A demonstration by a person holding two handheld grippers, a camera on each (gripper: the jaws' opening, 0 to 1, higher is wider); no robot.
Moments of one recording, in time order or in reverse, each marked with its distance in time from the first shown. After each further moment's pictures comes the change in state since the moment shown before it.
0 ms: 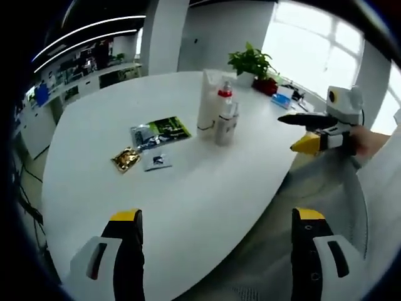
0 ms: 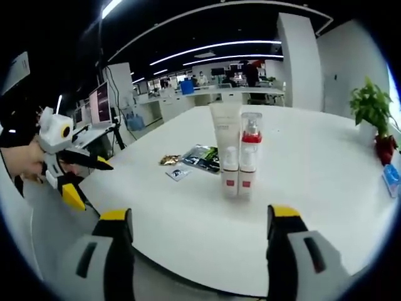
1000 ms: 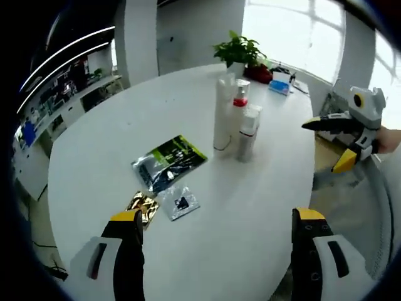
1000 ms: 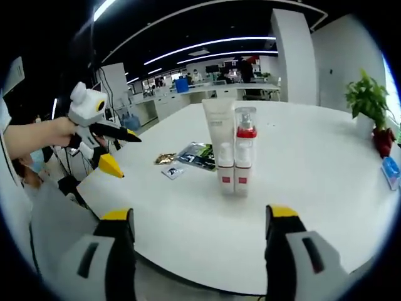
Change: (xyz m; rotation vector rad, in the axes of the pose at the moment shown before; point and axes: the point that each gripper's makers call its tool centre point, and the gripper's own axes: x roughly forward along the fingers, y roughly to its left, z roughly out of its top) left arm 0.059 0.058 0.072 0.210 0.068 -0.023; right arm 0.003 -0.007 -0.005 0.045 0.019 -0.020
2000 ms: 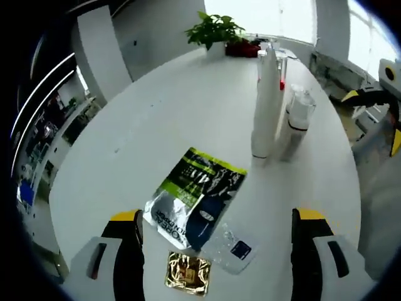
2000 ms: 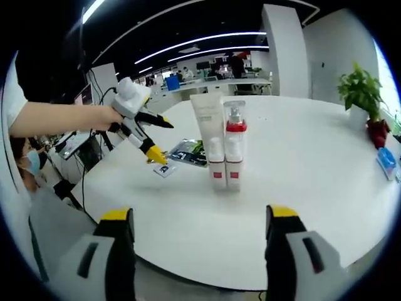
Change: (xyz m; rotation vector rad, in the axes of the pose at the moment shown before) left arm 0.103 0.065 0.040 0.307 0.114 -0.044; right arm 0.001 -0.011 -0.005 0.047 0.025 -0.051
